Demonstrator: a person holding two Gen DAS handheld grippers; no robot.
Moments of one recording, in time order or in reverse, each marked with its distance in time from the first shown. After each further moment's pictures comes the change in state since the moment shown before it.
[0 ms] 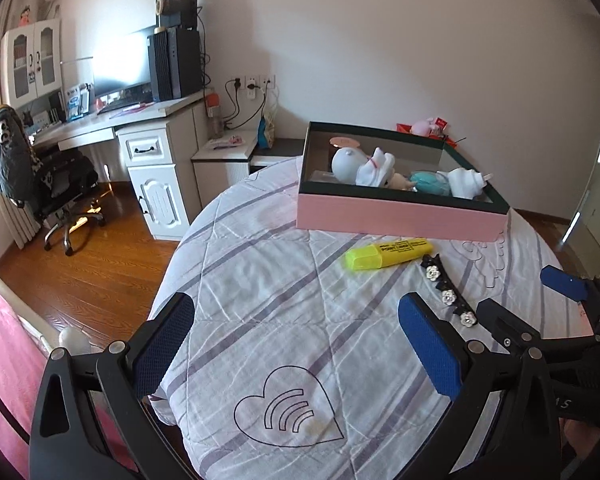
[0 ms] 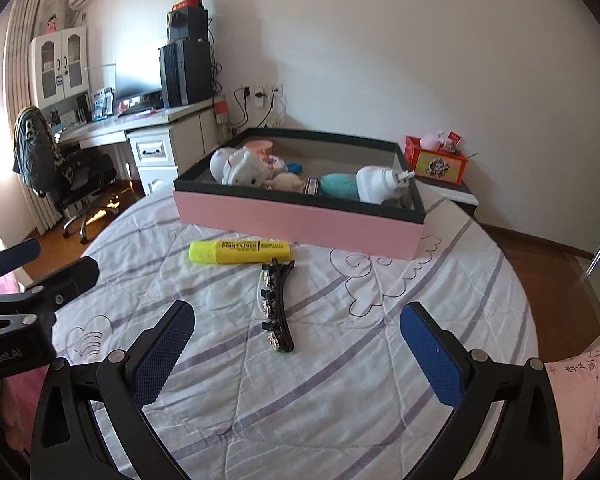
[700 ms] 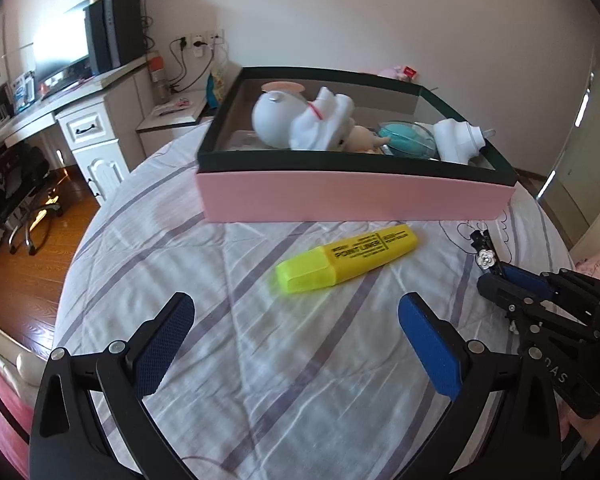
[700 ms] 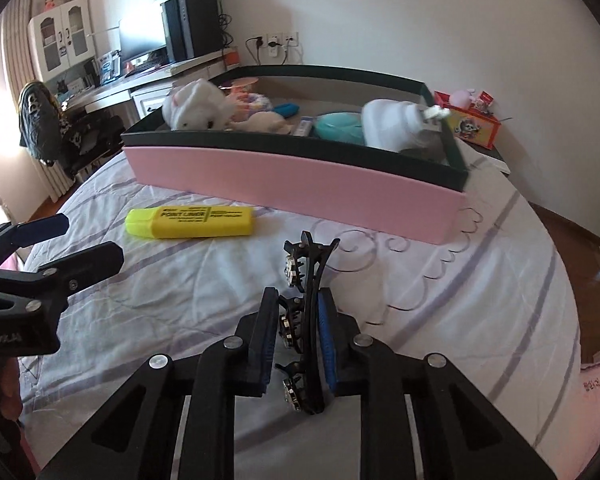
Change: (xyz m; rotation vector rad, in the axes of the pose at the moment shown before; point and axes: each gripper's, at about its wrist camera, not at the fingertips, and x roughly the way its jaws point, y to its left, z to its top) left arm 0.098 -0.052 0.029 0.099 0.184 -0.136; right arm 0.065 -0.054 0.001 -0.005 0.158 0.081
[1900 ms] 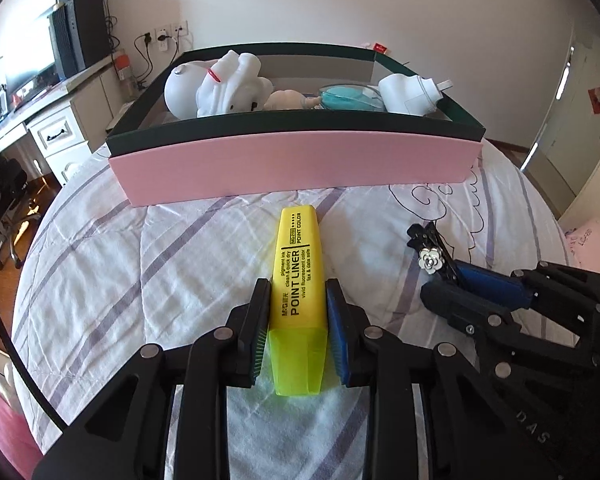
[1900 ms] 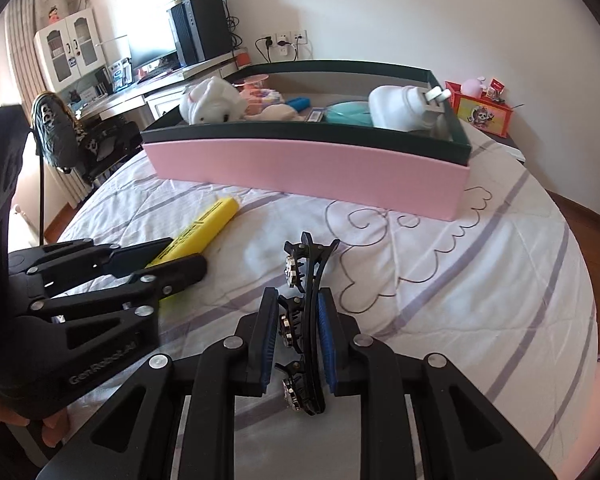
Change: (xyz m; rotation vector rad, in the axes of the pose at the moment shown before) left arm 0.014 -0.044 -0.013 0.066 0.046 -0.046; right arm 0.001 0.011 -0.006 0.012 0.015 0.089
